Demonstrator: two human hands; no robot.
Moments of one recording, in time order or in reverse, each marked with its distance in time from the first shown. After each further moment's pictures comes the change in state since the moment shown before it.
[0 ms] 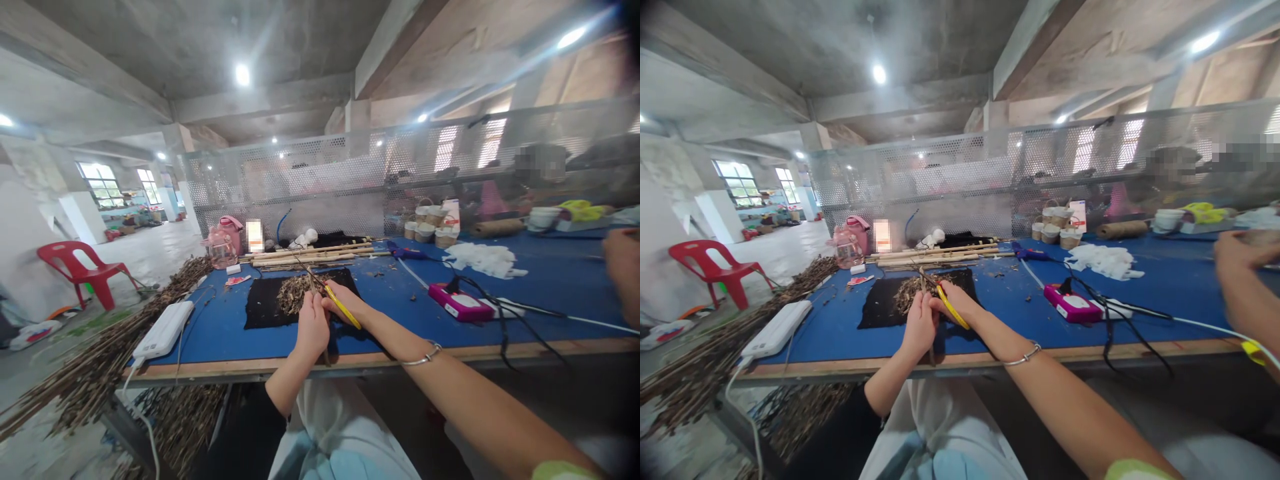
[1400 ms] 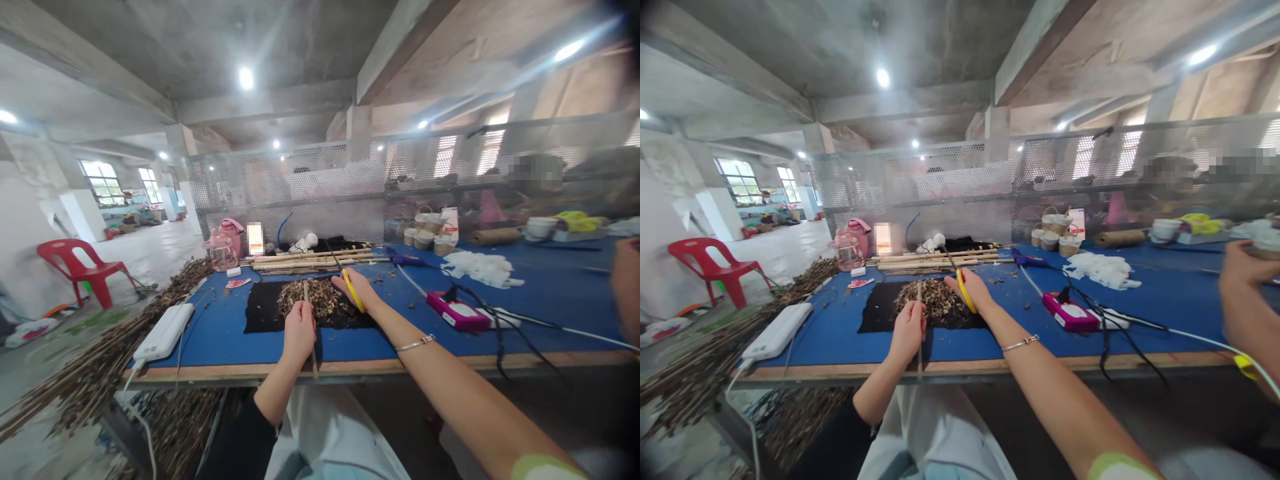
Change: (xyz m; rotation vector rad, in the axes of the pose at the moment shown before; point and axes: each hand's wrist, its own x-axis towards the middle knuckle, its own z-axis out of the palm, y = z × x) left_hand 0.003 0.007 -0.022 0.060 -0.002 -0.117; right_hand 0.020 0.031 -0.029 -0.178 0.323 0.202
